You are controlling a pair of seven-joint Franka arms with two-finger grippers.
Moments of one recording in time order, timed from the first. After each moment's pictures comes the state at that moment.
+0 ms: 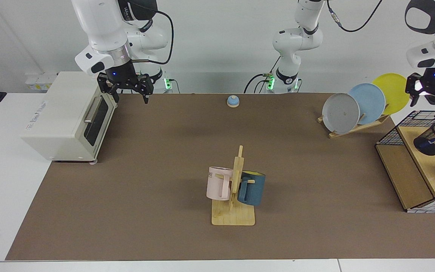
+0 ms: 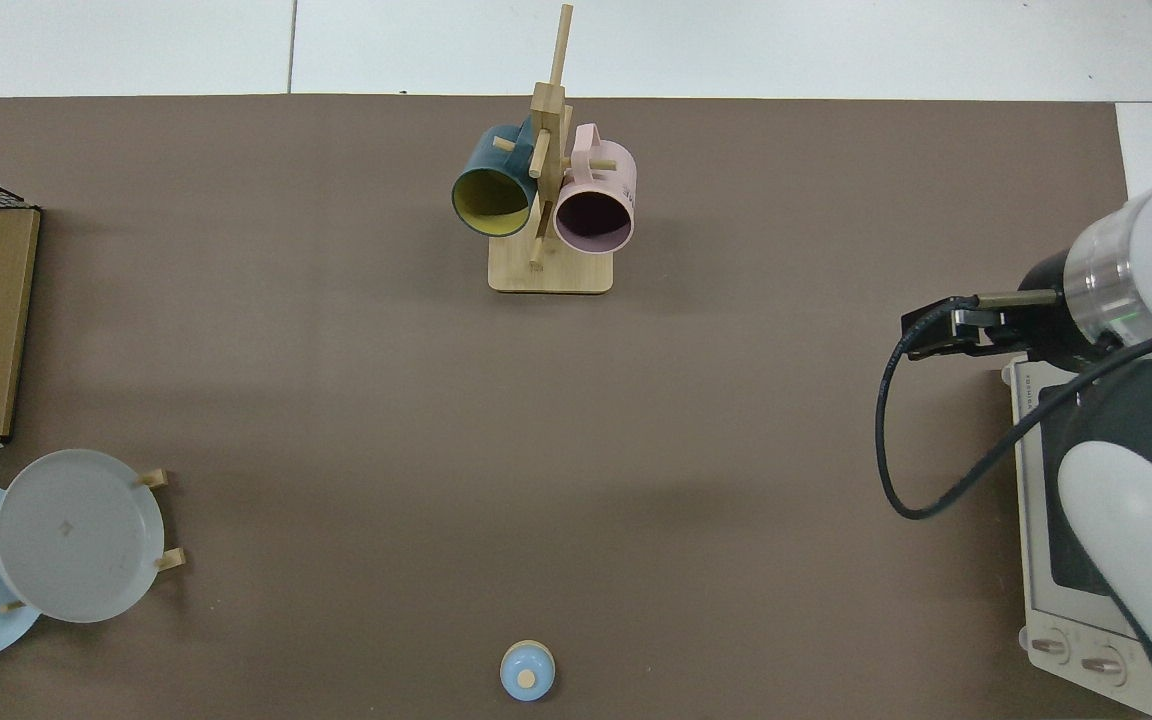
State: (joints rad) left arm 0.09 0.09 0.11 -1.45 0.19 1.74 1.22; right arm 0.09 0.02 0.08 -1.55 -0.03 1.55 0.21
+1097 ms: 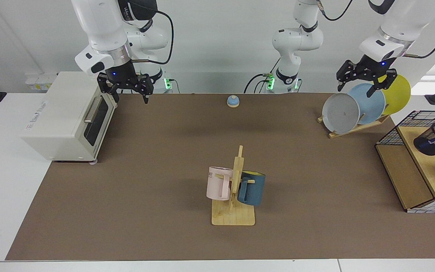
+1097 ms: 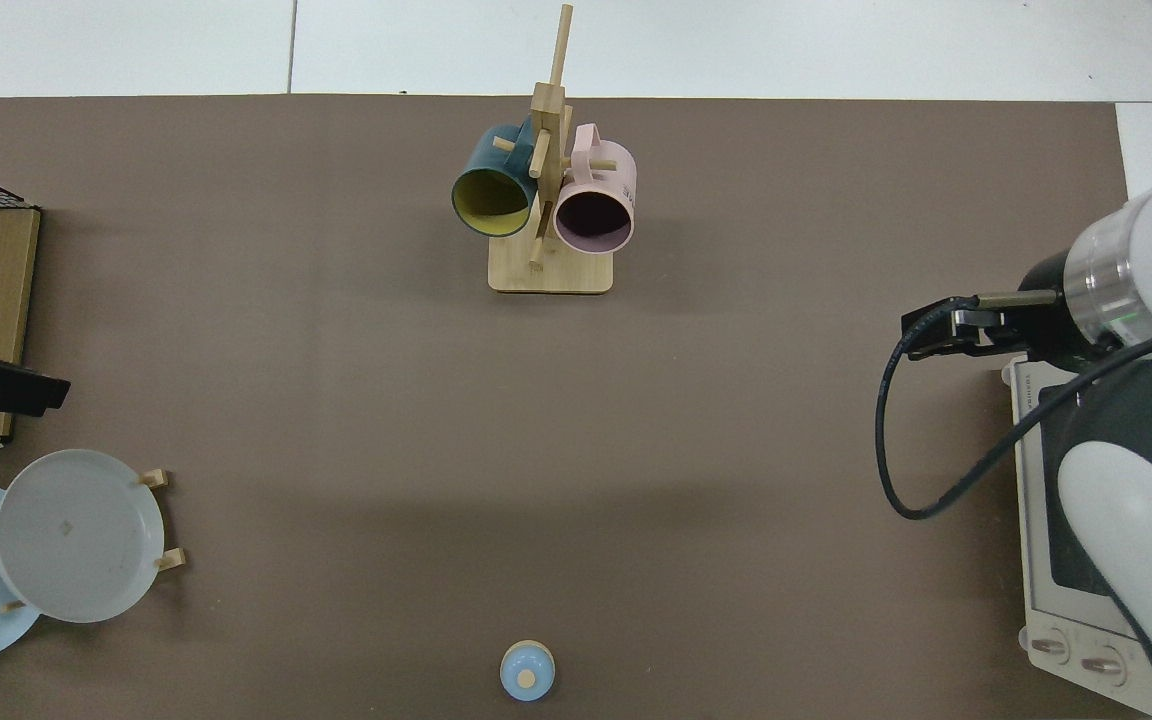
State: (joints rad) left arm -0.02 -0.05 0.02 -1.56 -0.05 1.50 0.28; right arm 0.09 0.02 0.08 -1.55 -0.03 1.55 0.21
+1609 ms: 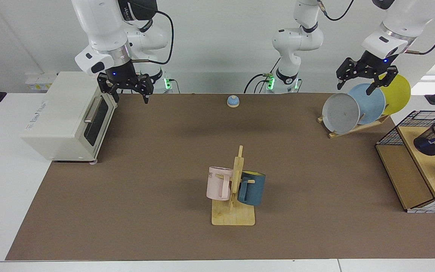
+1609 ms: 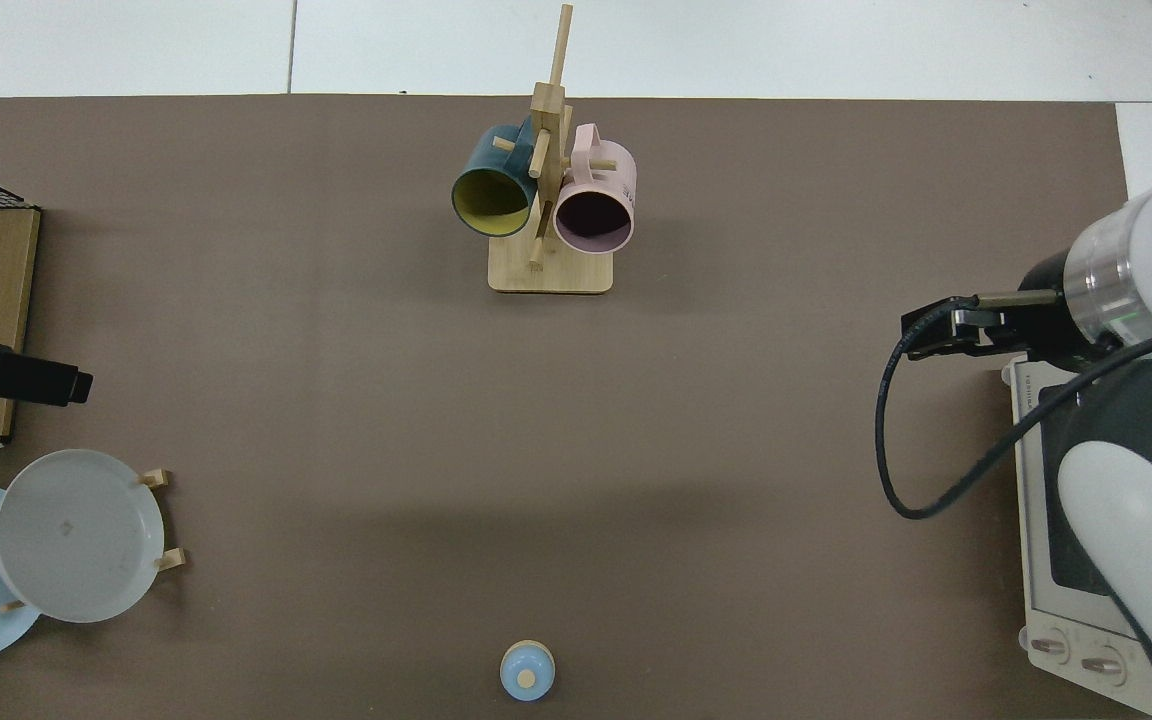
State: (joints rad) left arm -0.02 -0.02 0.02 -1.49 -0.06 1.46 0.24; right arm 0.09 0.02 0.08 -1.55 -0.03 1.55 0.21
